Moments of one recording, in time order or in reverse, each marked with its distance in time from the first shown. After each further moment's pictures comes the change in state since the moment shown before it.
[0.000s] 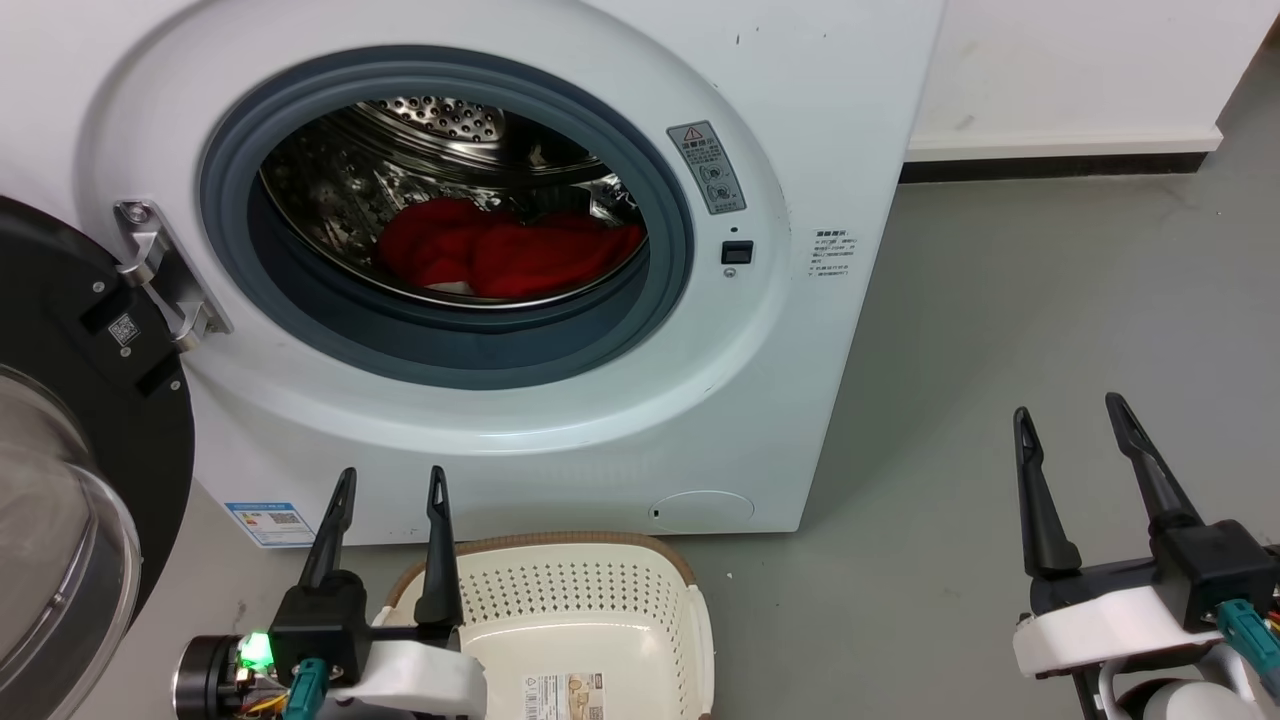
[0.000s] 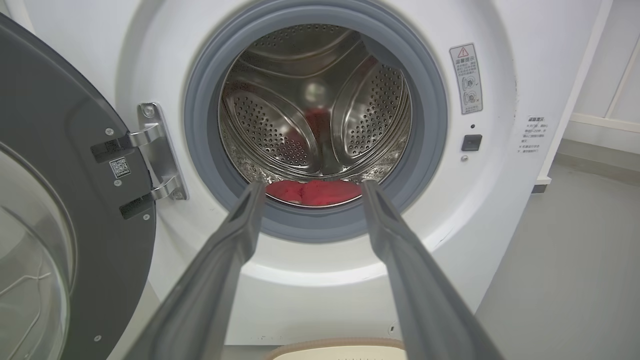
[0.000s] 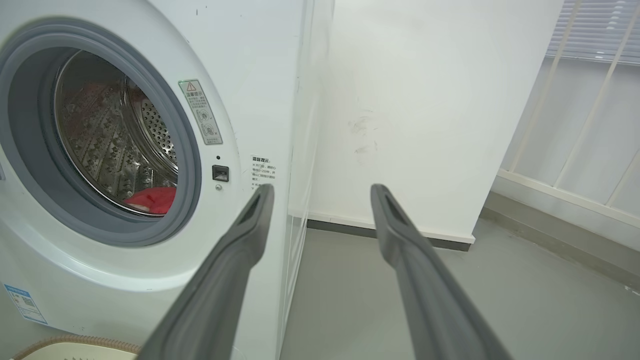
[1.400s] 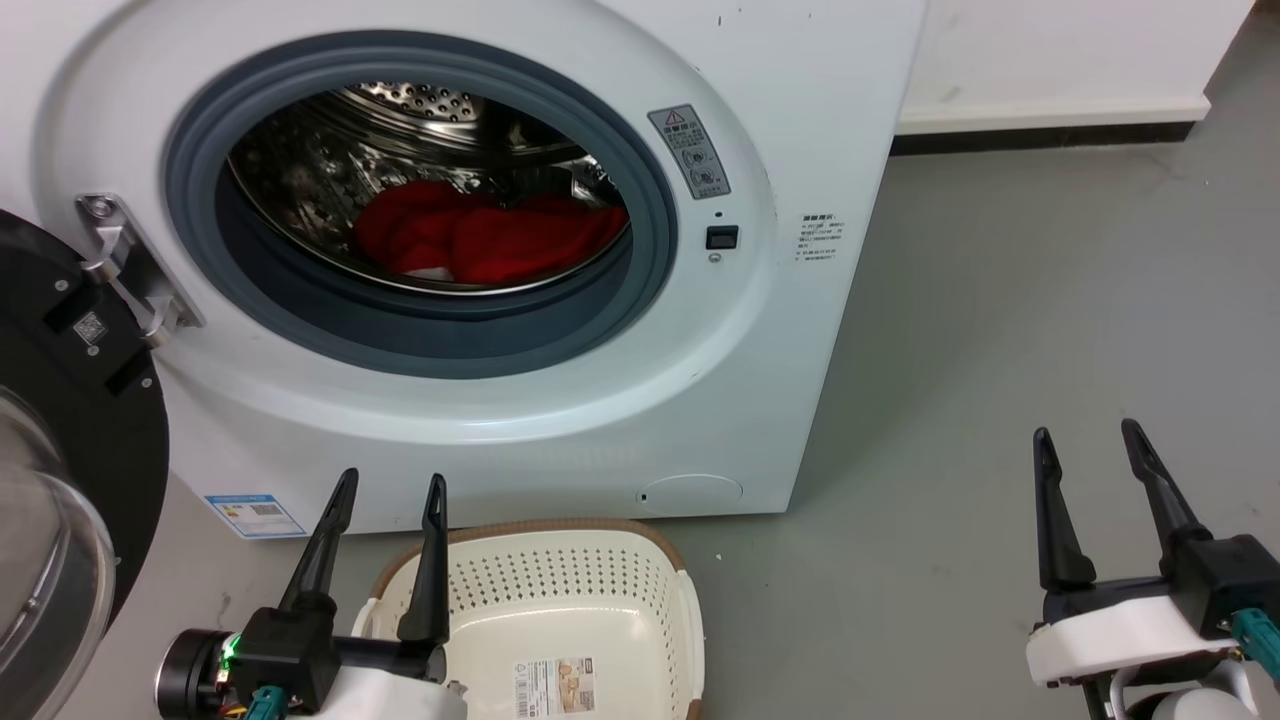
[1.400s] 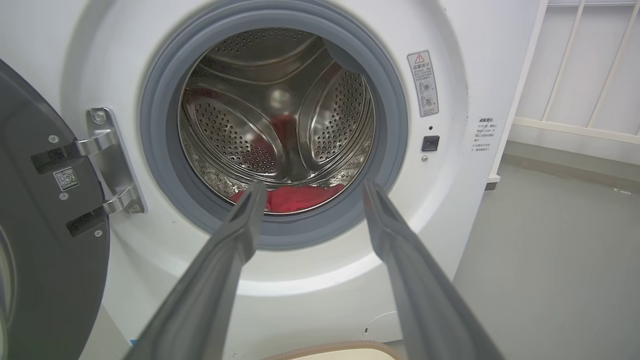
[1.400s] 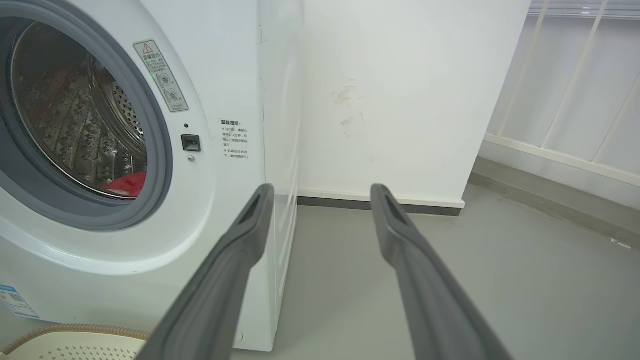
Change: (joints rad) left arm 0.053 -0.144 0.218 -0.017 0.133 -0.345 -0.056; right arm -0.006 -0.003 -0.040 0.105 0.040 0.000 -0.056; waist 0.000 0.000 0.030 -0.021
